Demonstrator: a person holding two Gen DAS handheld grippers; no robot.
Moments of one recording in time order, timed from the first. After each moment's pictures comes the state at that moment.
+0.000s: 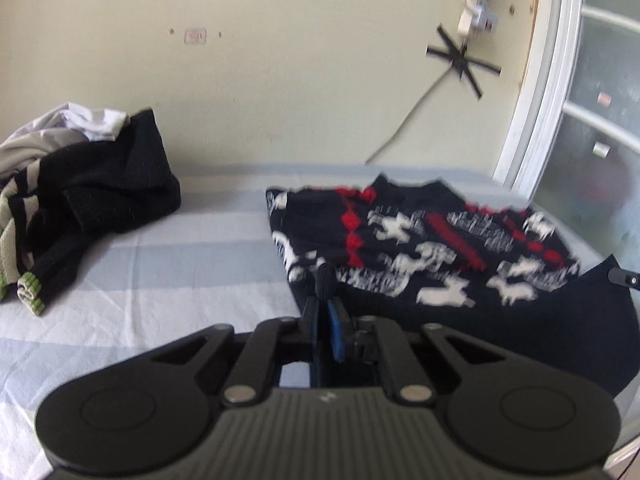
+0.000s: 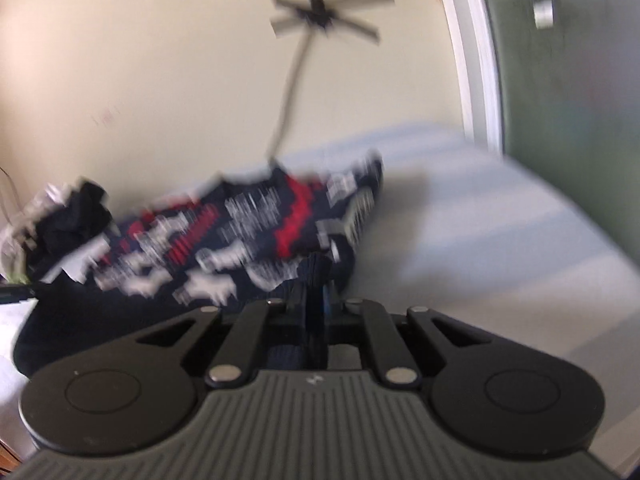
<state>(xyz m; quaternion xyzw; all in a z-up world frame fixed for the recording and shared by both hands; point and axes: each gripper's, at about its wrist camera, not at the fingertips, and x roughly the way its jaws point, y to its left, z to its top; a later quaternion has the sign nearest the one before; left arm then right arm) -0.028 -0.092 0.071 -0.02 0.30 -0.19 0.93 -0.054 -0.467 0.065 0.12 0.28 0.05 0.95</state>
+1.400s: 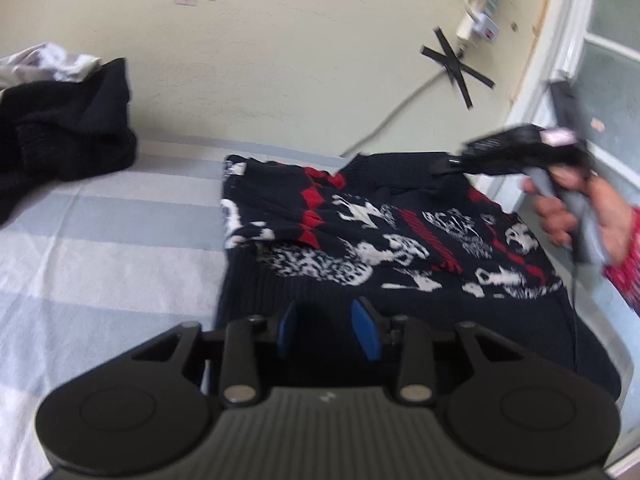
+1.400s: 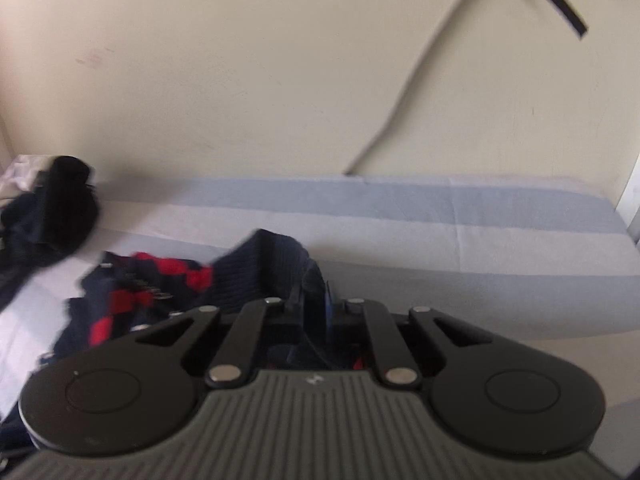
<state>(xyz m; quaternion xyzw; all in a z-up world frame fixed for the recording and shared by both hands) -0.015 -0.116 0.023 -0.10 0.31 -0.21 0.92 0.197 -0.366 0.074 0.04 0.40 0.16 0.90</state>
